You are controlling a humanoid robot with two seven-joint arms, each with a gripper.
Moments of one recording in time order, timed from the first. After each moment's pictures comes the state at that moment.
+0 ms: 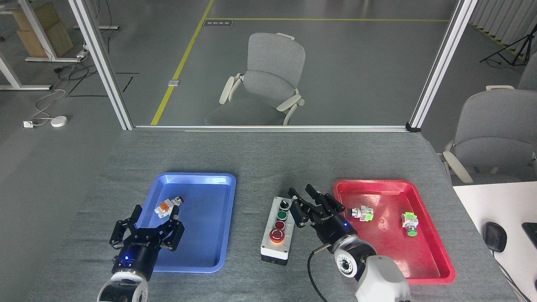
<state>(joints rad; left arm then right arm) -0.13 0.20 -0.11 -1.38 -1.21 -0.01 0.18 -0.42 0.00 0.27 -1.01 1.07 -0.34 -0.08</state>
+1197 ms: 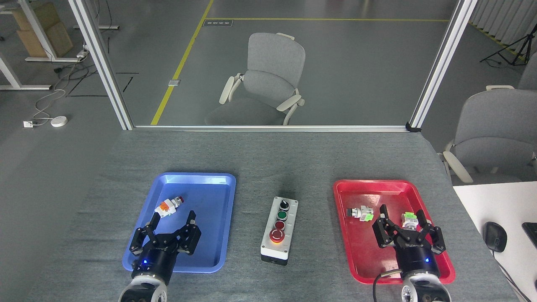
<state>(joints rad) -0.13 0.11 -0.11 -1.36 -1.21 -0.01 0.14 -0.15 -0.06 -0.12 -1.26 1.32 -0.11 -0.18</state>
